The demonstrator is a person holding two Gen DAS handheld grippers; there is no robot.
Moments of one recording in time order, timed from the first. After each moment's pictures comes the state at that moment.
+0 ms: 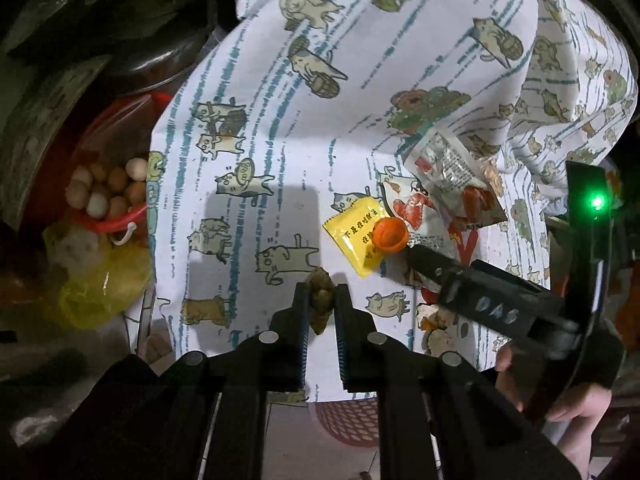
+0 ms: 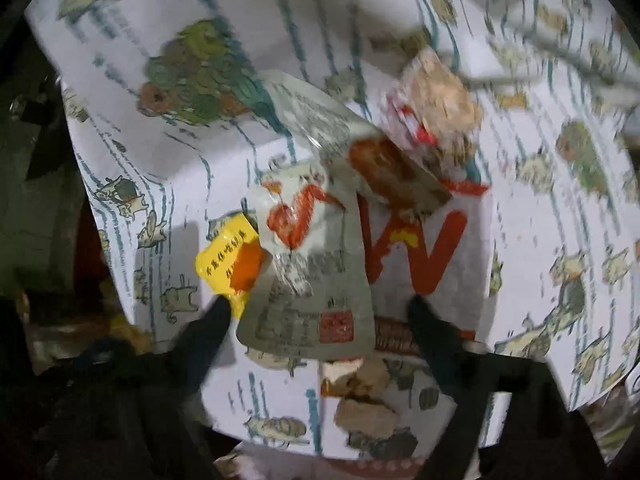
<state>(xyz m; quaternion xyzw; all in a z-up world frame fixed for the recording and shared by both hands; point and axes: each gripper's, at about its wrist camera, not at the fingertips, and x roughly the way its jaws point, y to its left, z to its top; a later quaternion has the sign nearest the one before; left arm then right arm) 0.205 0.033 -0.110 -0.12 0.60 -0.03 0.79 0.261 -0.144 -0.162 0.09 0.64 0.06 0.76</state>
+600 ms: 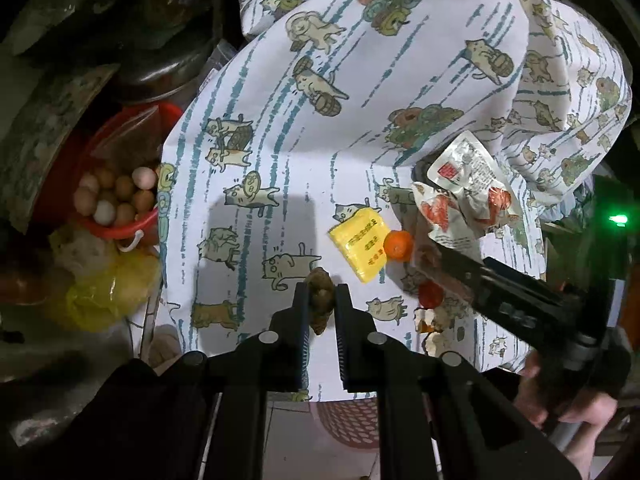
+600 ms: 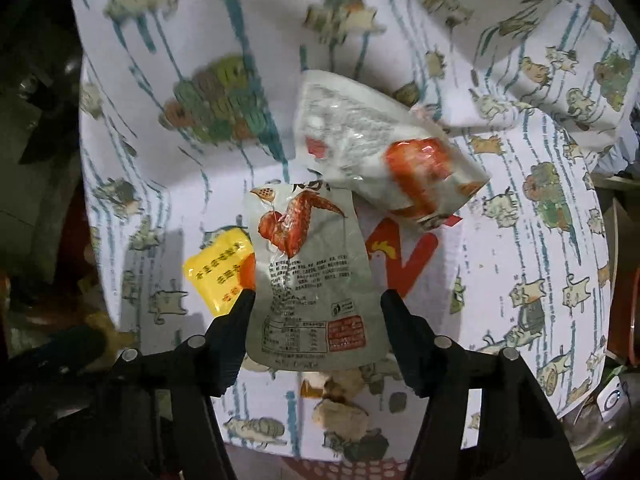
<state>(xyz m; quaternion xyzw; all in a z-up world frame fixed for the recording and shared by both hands) 0.200 0.037 -0.097 -0.11 0.58 -0.03 0.80 0.251 -0.175 -0.119 0.08 0.60 0.06 0.79</state>
